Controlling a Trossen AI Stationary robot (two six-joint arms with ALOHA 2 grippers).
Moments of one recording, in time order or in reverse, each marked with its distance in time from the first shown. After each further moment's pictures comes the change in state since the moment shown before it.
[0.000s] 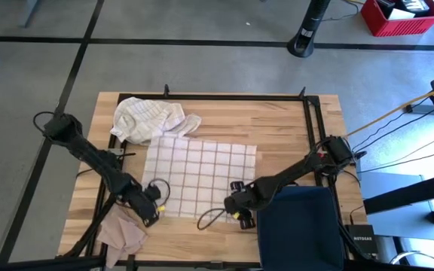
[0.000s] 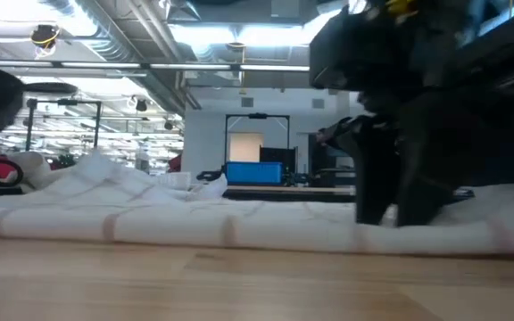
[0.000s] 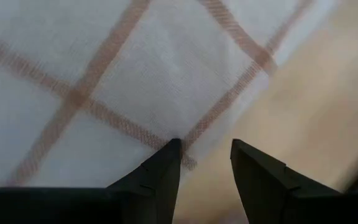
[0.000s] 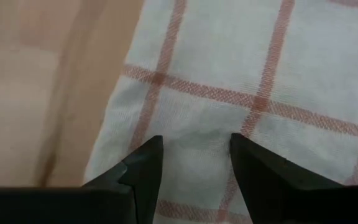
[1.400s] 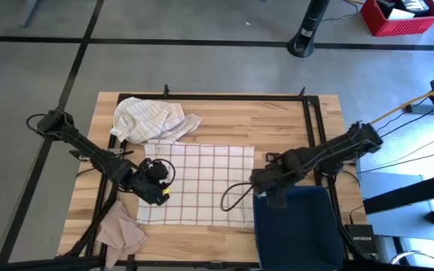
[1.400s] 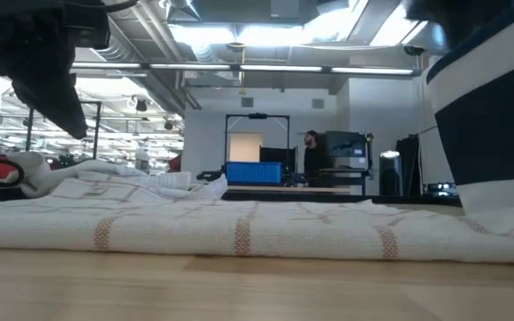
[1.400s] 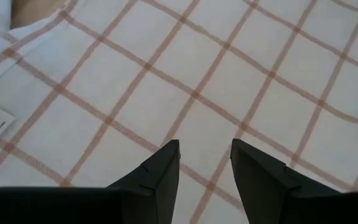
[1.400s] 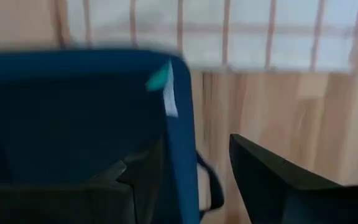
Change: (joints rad) left arm 0.181 -0.139 0.175 -0.345 -0.572 0.392; right arm -0.036 -0.371 0.276 -0.958 0.054 0.215
